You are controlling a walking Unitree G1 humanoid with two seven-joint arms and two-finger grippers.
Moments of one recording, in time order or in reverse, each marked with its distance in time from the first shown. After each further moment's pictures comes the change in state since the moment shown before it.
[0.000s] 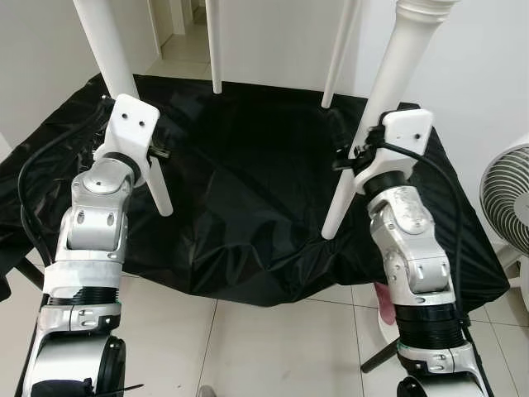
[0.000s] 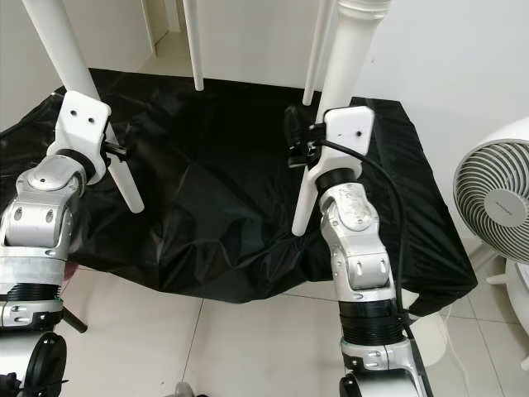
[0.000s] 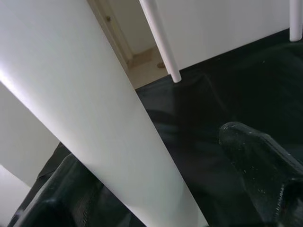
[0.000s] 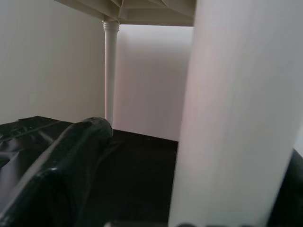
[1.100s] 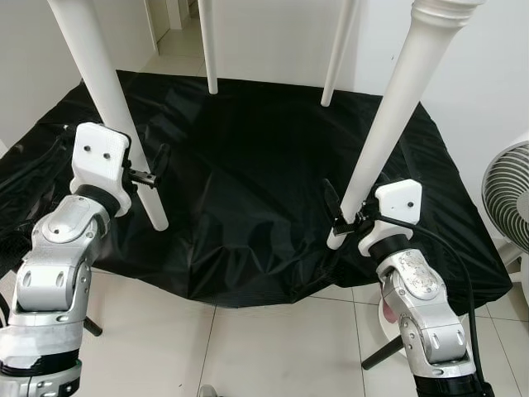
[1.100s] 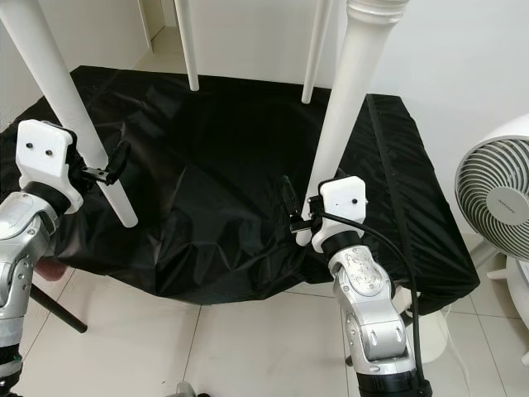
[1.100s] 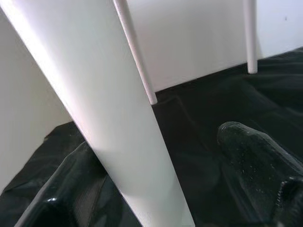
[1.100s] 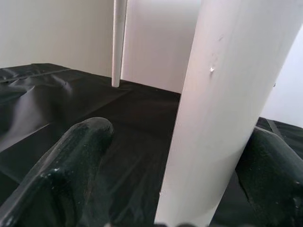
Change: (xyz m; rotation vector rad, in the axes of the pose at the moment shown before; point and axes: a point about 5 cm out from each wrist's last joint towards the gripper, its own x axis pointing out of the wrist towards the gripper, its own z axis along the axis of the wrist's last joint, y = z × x) left arm -0.059 0.010 -0.012 -0.093 -0.121 -0.100; right arm -0.071 -0.006 -0.031 -0.069 0.154 0.065
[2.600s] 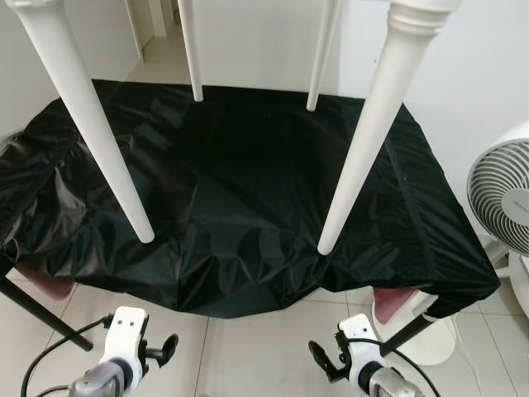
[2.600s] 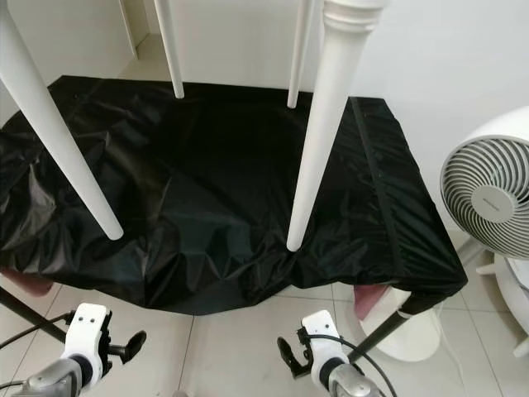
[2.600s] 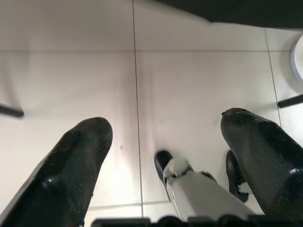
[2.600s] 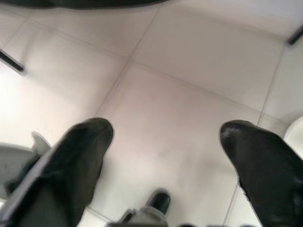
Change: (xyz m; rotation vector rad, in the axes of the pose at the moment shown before) left arm -0.131 -0.072 -0.223 -0.378 0.830 -0.035; right arm -0.128 0.029 -0.197 0.169 0.859 0.186
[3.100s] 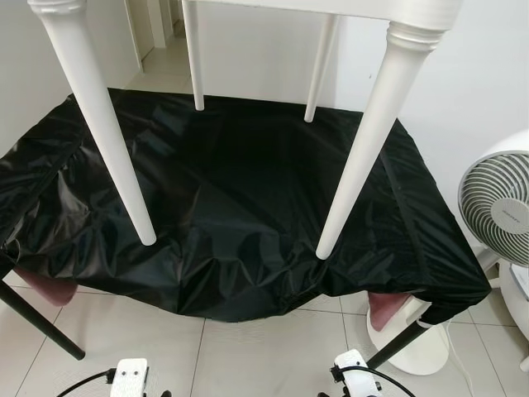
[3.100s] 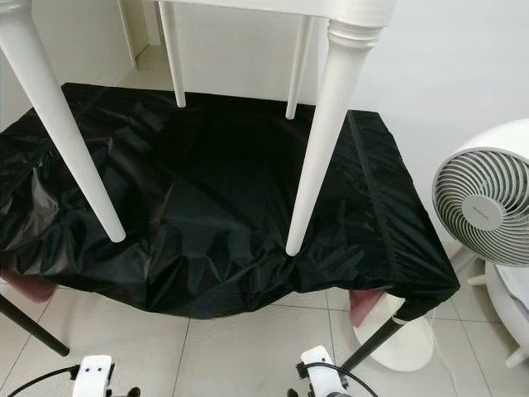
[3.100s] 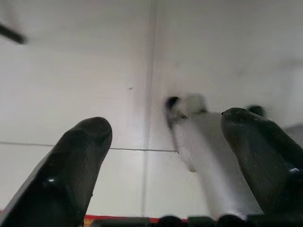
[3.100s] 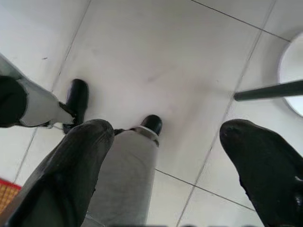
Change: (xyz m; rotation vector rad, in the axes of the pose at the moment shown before) left arm 0.014 -0.011 -0.079 -0.045 0.236 0.151; right arm 0.001 -0.007 -0.060 0.044 0.327 -0.093
